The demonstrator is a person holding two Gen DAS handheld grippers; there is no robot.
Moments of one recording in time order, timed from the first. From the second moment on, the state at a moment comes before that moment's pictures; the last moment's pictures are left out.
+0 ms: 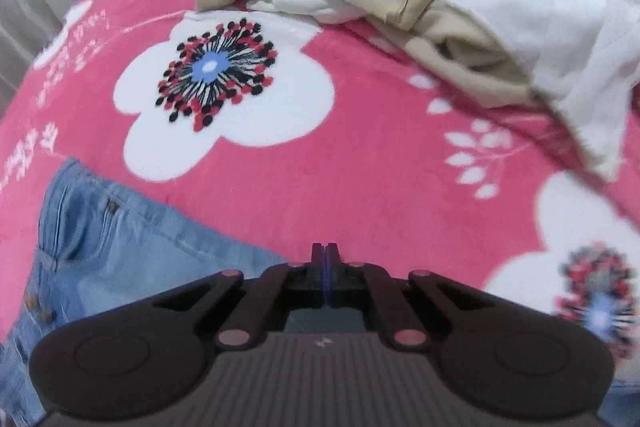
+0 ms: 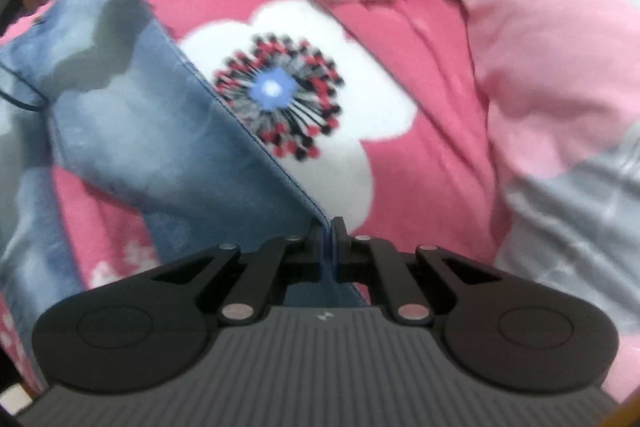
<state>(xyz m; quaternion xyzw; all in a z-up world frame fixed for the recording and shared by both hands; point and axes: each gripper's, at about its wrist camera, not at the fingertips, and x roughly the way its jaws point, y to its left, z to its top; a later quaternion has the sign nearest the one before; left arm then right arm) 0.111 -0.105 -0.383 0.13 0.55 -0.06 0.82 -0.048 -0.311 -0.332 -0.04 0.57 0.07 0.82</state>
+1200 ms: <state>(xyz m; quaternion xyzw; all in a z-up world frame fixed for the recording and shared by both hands) -0.089 0.323 -0.320 -0.14 0.65 0.10 0.74 -0.263 -0.334 -0.282 0.06 0.71 -0.29 0.64</state>
